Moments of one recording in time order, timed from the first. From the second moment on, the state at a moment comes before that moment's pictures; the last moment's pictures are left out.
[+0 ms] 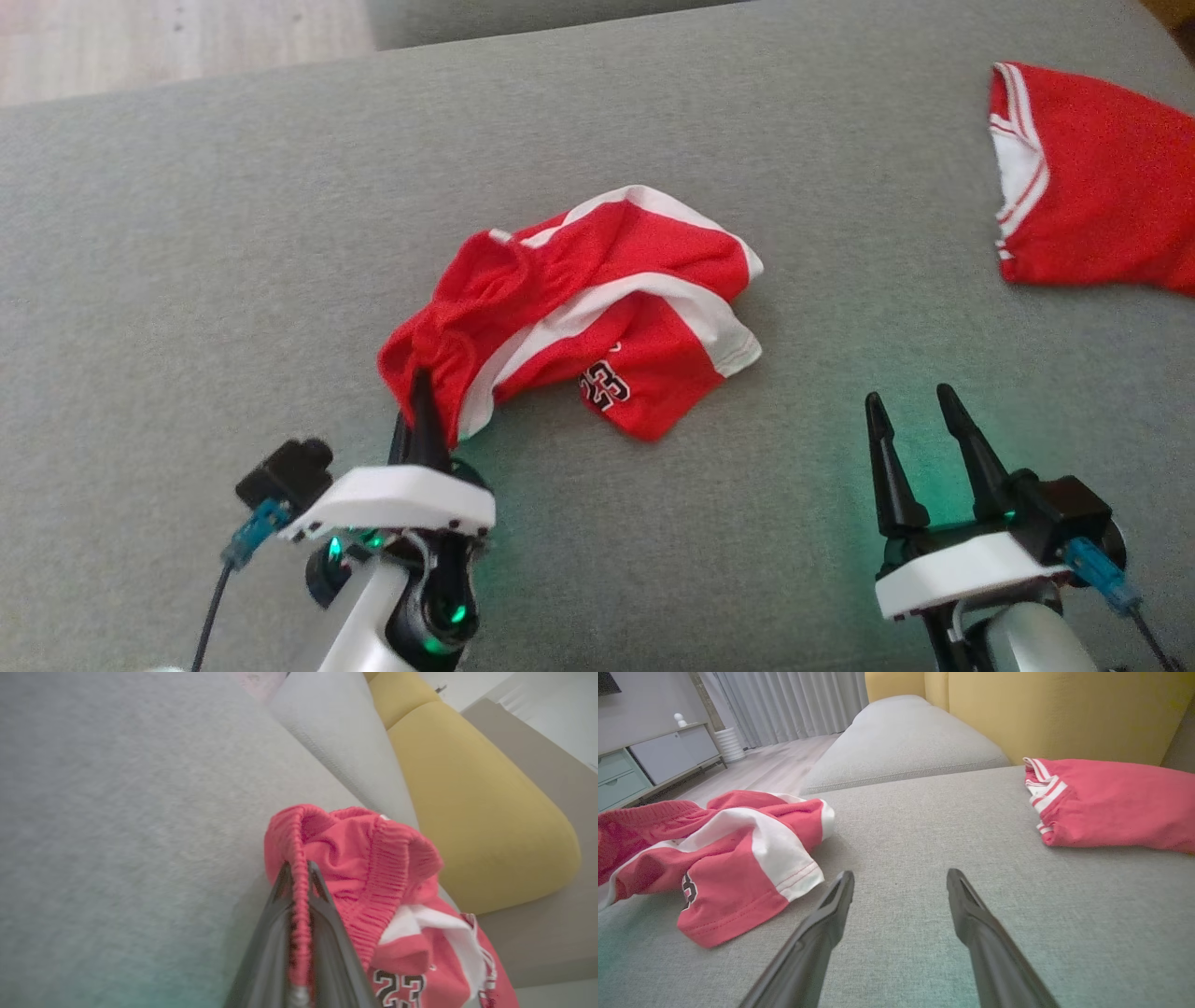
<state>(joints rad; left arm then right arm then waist) -0.26 0.07 -0.48 0.31 -1.08 0.17 -0.21 -0.01 -0.05 0.10 0.25 0.16 0.12 -0.25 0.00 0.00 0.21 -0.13</state>
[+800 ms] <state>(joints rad) 0.08 0.16 -0.28 0.13 -0.53 0.17 -0.25 0.07 -0.05 0.03 0.25 0.06 0.12 -0.25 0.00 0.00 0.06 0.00</state>
